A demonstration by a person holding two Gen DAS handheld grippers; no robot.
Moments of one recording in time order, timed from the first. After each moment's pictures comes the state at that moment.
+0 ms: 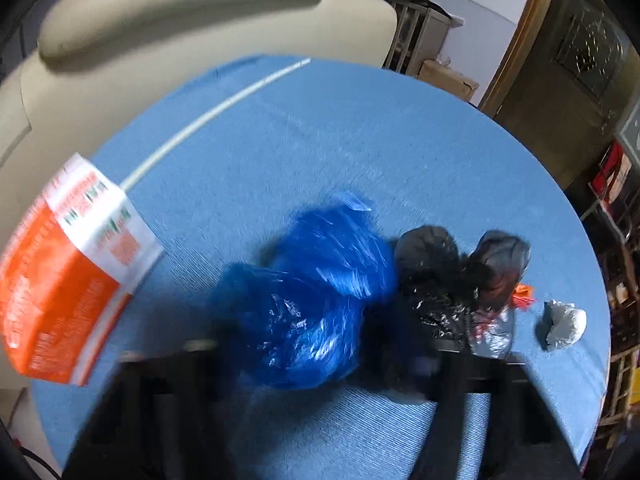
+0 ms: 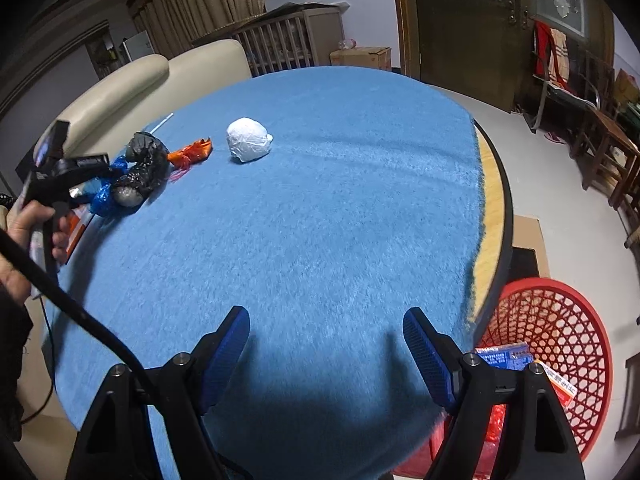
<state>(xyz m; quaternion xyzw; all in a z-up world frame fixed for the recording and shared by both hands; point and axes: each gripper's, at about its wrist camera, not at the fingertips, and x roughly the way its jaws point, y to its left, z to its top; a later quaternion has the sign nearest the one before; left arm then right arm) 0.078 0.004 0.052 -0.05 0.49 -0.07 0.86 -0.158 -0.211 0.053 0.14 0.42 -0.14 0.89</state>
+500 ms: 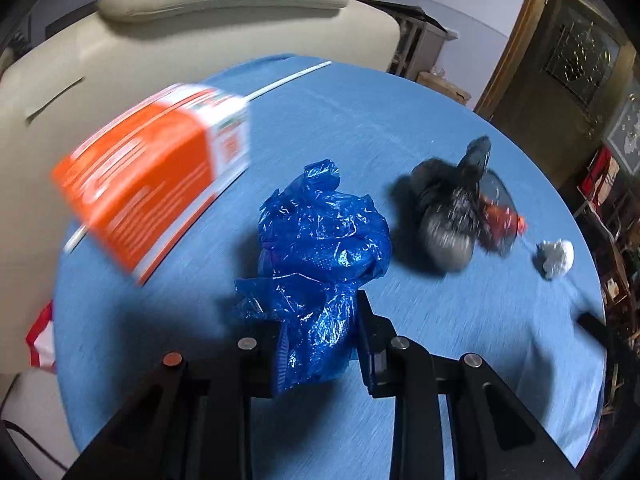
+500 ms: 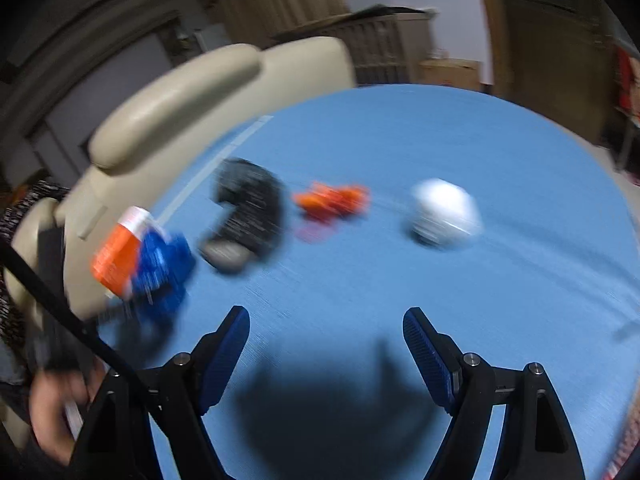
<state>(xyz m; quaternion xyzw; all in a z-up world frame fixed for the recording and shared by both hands) -0.026 0.074 0.050 -0.07 0.46 -0.08 0.88 0.008 -0.121 0.072 0.14 0.40 0.02 0.91</state>
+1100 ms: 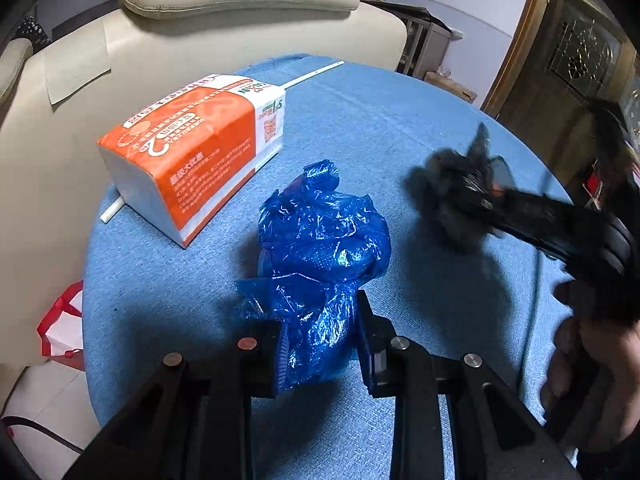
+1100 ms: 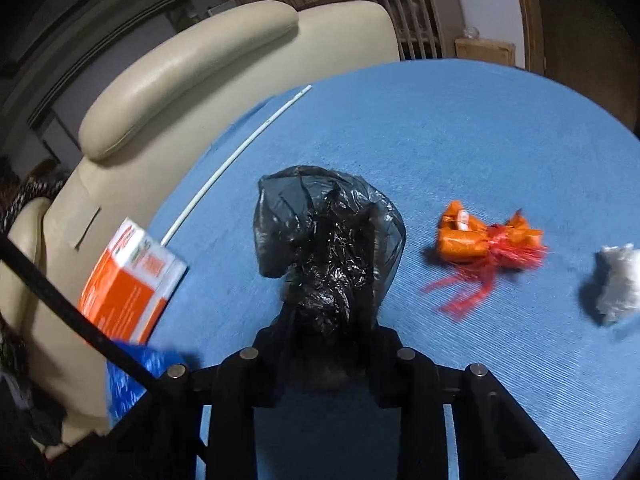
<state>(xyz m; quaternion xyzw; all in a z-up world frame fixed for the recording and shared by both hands) -0.041 0.085 0.052 -0.06 0.46 -0.08 0.88 0.115 -0.047 0.040 0.13 0.44 0.05 0.89</state>
